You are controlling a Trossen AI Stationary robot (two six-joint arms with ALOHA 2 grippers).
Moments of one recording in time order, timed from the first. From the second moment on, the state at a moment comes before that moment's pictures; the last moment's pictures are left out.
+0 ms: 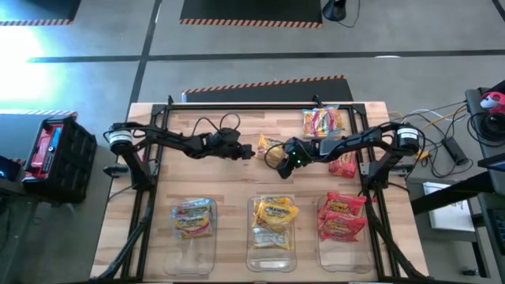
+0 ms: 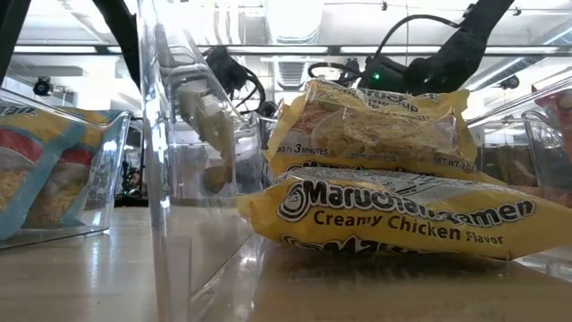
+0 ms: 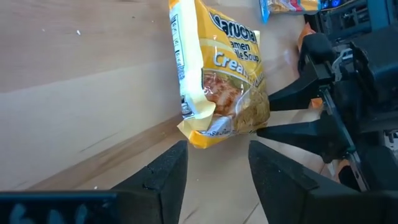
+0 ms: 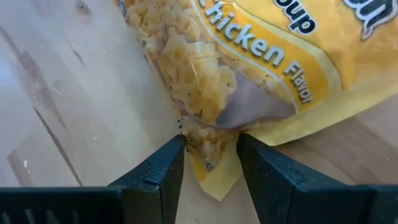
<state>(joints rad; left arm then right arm) 0.29 1.73 0.76 0.36 0.07 -1.05 -0.23 1.72 0.71 0.00 -0.01 0.59</state>
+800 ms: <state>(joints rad) 0.29 1.73 0.76 0.39 0.07 -1.02 -0.26 1.60 0.71 0.00 0.08 0.56</state>
